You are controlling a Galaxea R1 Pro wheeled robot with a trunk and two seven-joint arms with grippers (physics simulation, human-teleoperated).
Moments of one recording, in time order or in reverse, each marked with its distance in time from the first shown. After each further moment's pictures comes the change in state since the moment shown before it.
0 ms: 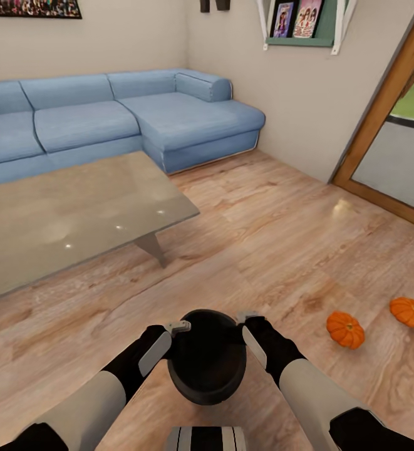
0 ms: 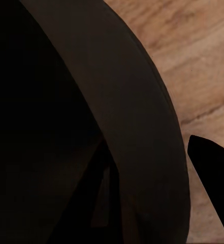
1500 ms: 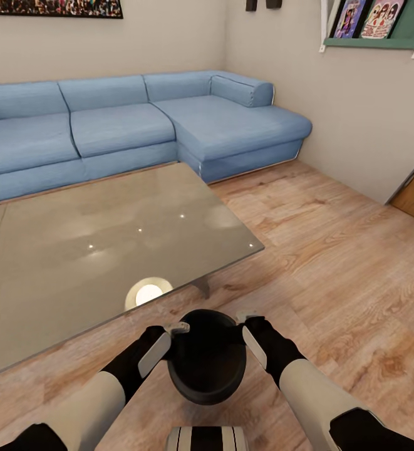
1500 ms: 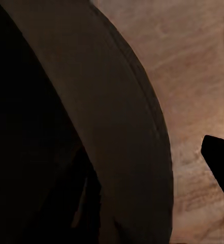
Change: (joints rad) left arm 0.002 0.004 -0.003 0.005 -0.024 0.009 0.005; right arm 0.001 -0.001 -0.003 -0.002 0.026 0.002 -0.004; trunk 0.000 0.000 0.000
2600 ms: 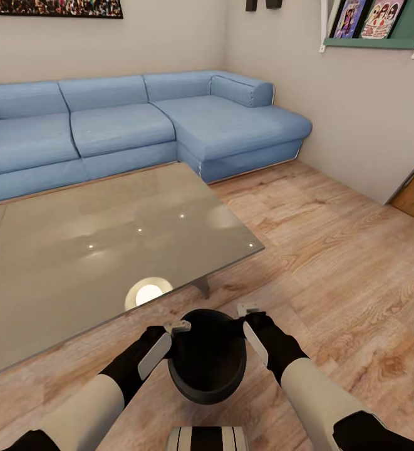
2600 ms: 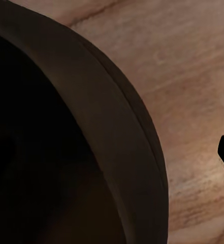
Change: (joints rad) left arm 0.019 0.004 0.002 -0.058 -0.013 0.005 0.012; right arm 0.007 -0.008 -0.002 -0.073 0.004 0.008 0.002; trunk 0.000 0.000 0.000
